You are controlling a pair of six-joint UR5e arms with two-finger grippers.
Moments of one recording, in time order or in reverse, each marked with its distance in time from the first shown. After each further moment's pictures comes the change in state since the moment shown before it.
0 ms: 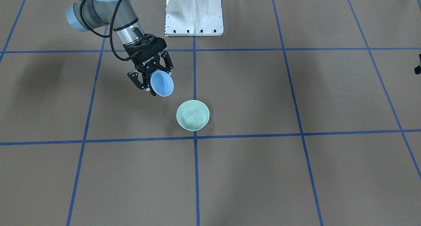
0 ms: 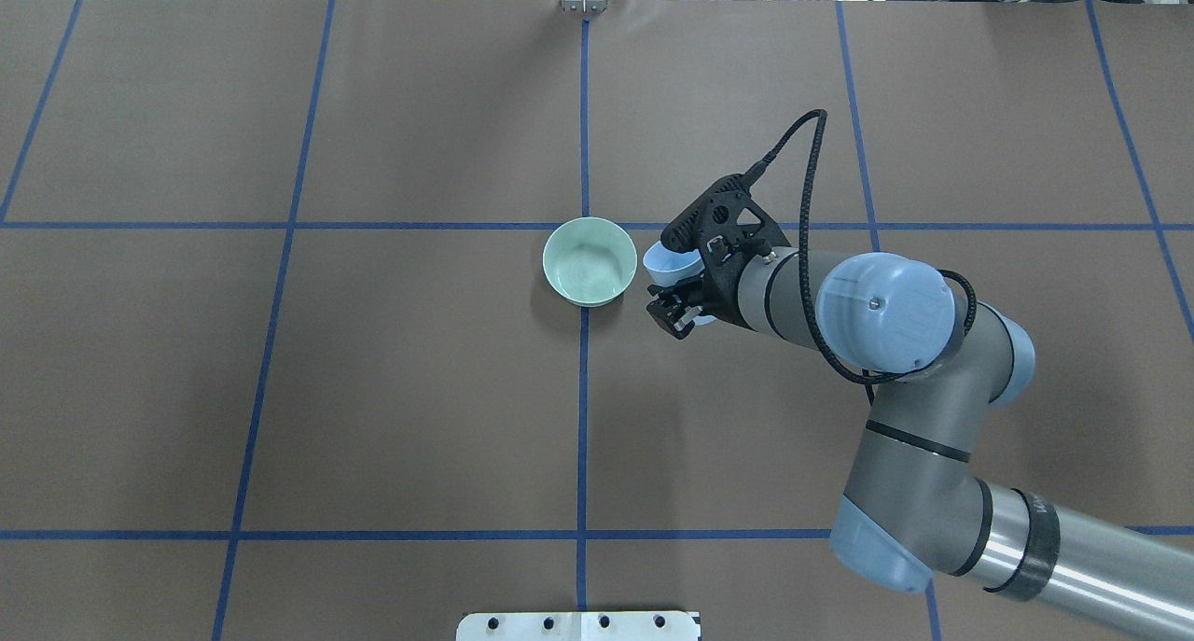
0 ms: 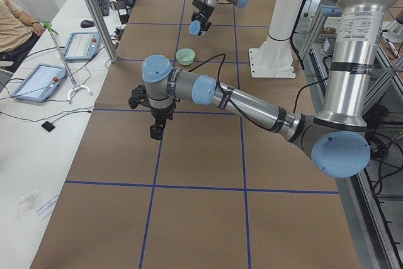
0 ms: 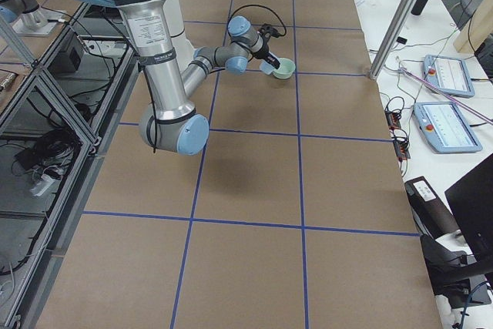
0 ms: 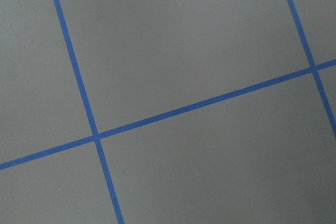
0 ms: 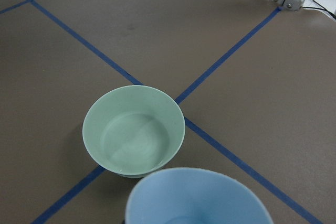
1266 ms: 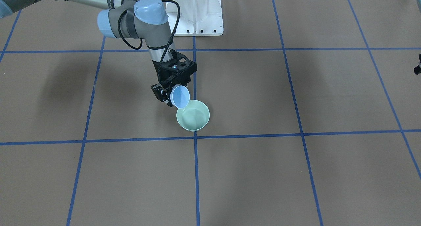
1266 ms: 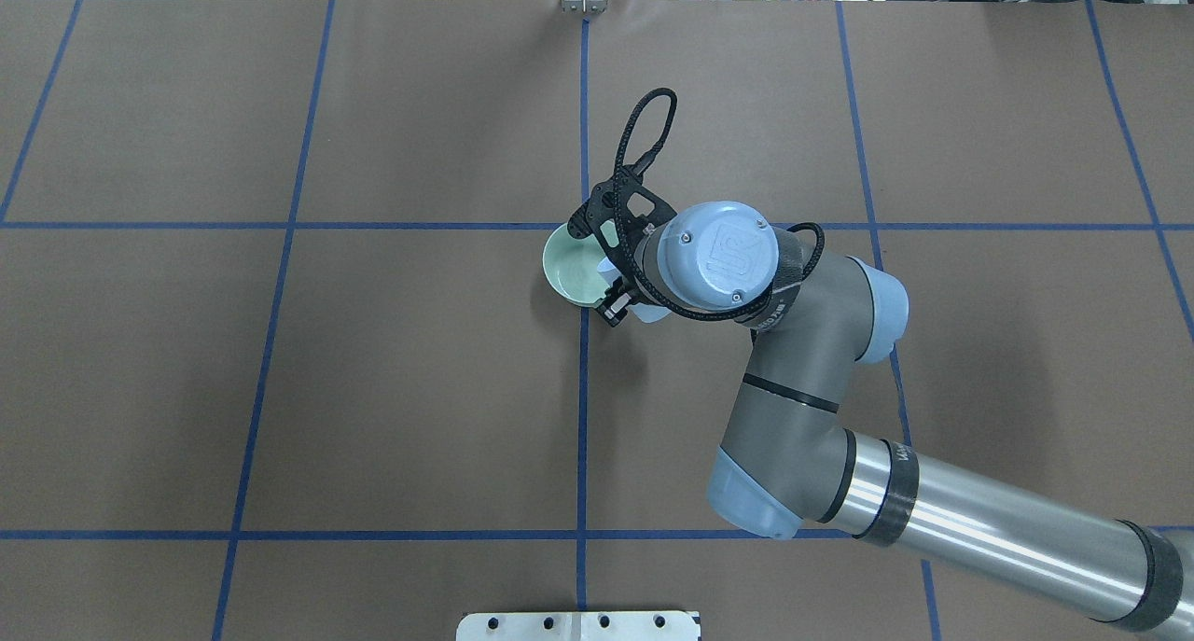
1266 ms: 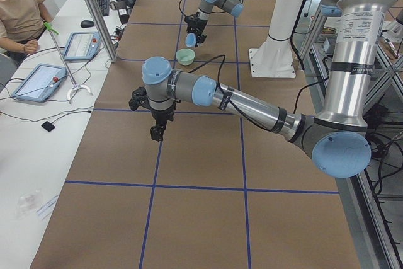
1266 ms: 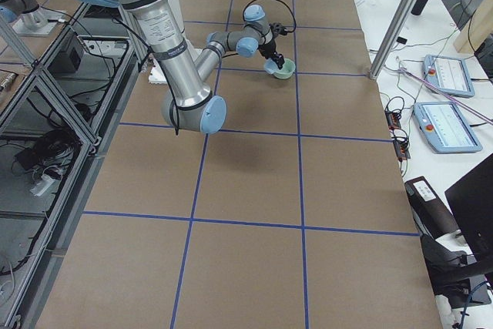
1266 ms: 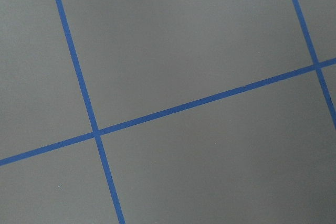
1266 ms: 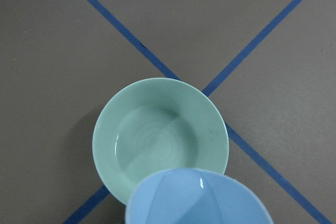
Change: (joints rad) left arm 0.001 0.004 0.003 0.000 -0.001 -0.001; right arm 0.008 0.224 -0.203 -0.245 0.083 -0.050
